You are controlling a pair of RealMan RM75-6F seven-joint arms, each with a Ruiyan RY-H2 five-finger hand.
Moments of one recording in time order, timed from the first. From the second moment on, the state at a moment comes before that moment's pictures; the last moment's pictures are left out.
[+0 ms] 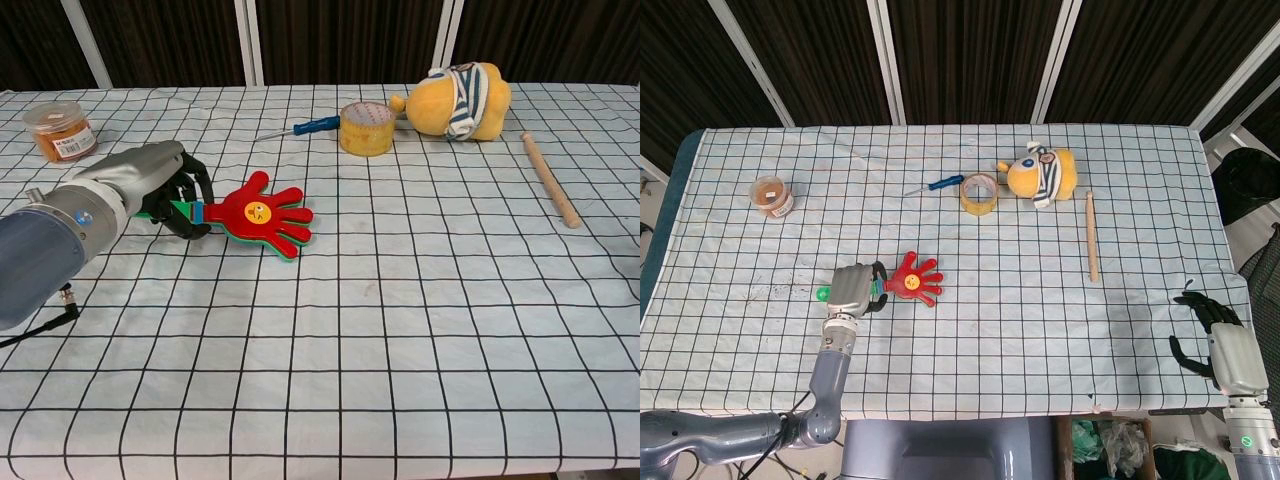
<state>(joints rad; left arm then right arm) -0.72 -1.84 -0.26 -1.45 0.78 1.23 0.61 0.09 -1.15 0.10 -1.64 -1.42 1.42 0.15</state>
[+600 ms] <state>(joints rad) -0.69 -1.85 -0.29 -1.44 0.97 1.25 0.35 0.09 -1.15 0.10 -1.64 -1.42 1.42 0.15</state>
